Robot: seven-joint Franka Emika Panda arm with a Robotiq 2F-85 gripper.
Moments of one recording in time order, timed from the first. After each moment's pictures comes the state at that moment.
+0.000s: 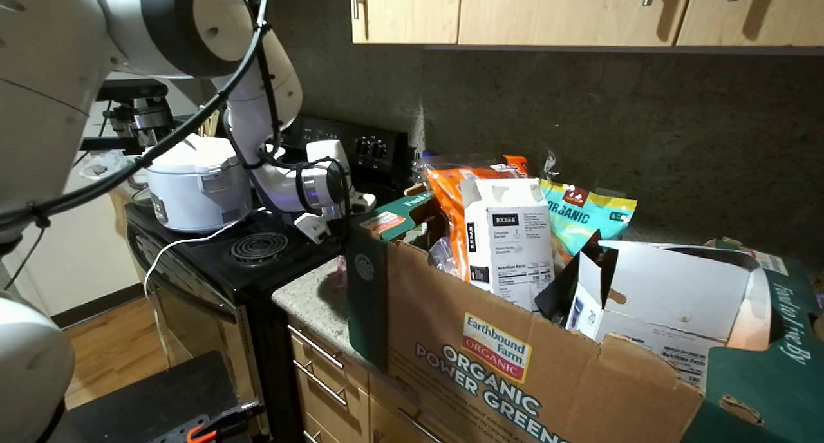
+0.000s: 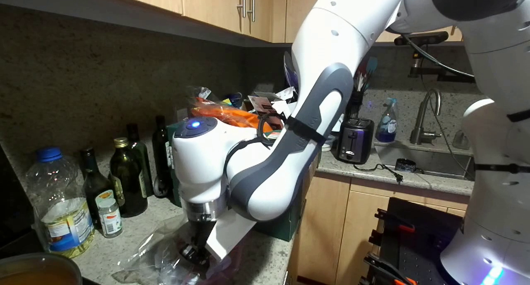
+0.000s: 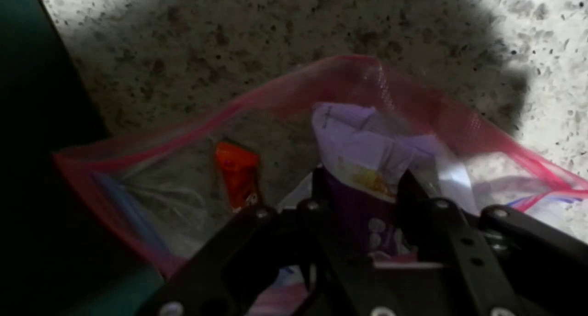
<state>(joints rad) 0.55 0.57 0.00 -1.98 -0.37 2.58 0.89</state>
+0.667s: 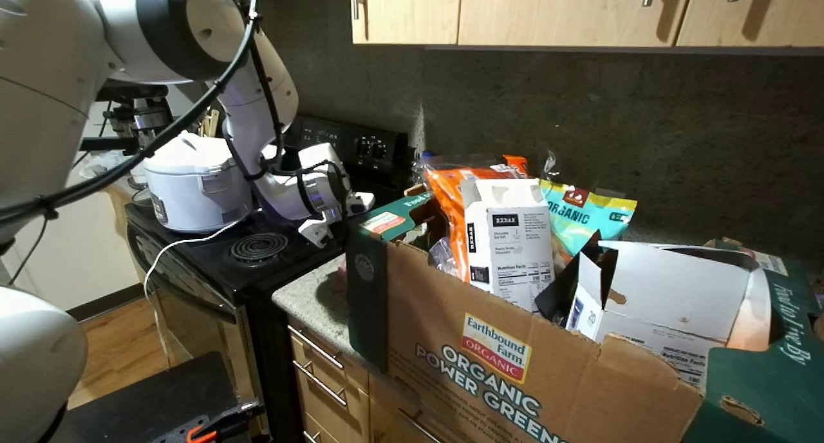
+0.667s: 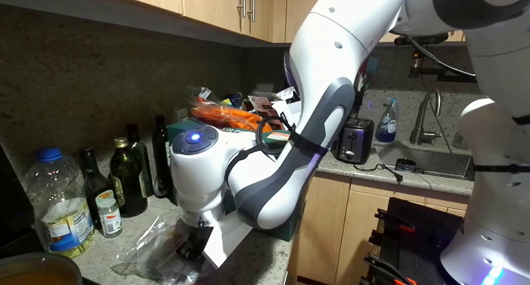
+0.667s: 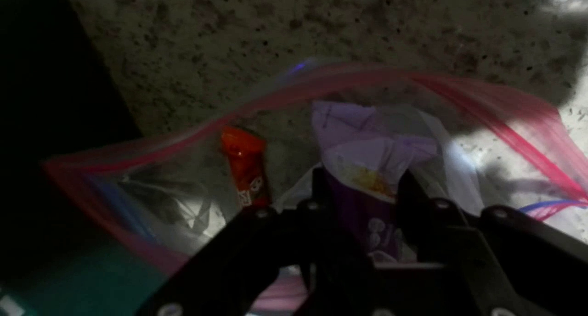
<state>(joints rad) 0.65 0.60 -0.11 -1.96 -0.52 2.61 1.03</state>
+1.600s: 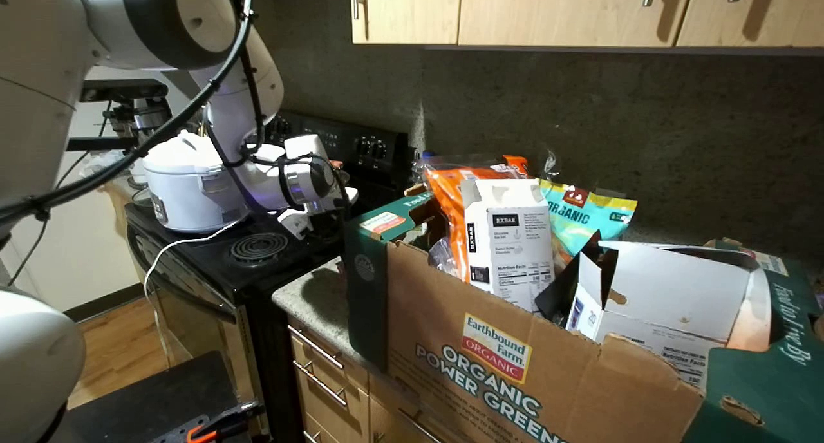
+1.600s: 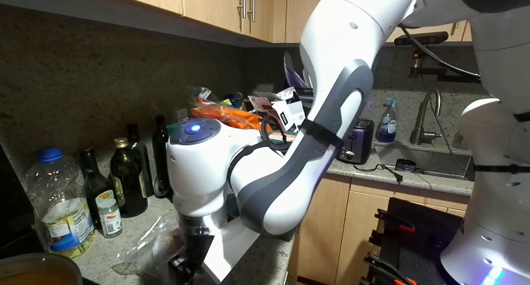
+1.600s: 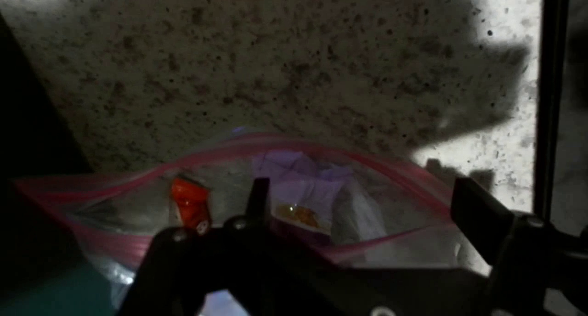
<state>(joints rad) 0.63 0.54 -0.02 -2.02 -0.41 2.60 0.98</state>
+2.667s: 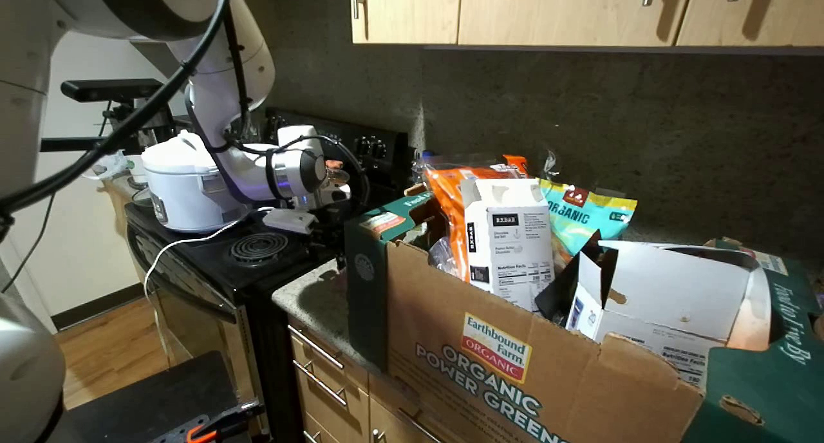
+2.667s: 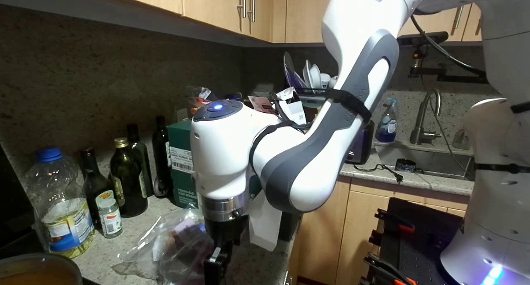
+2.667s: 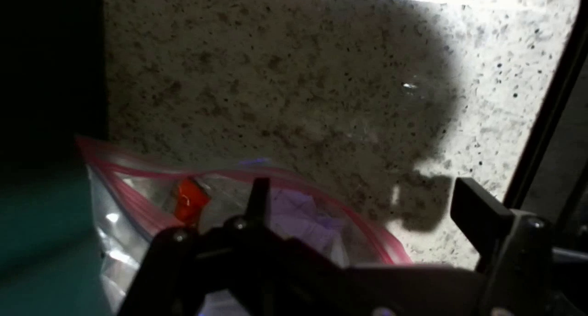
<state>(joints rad) 0.48 0.41 0.14 -2.16 -0.37 2.56 0.54</state>
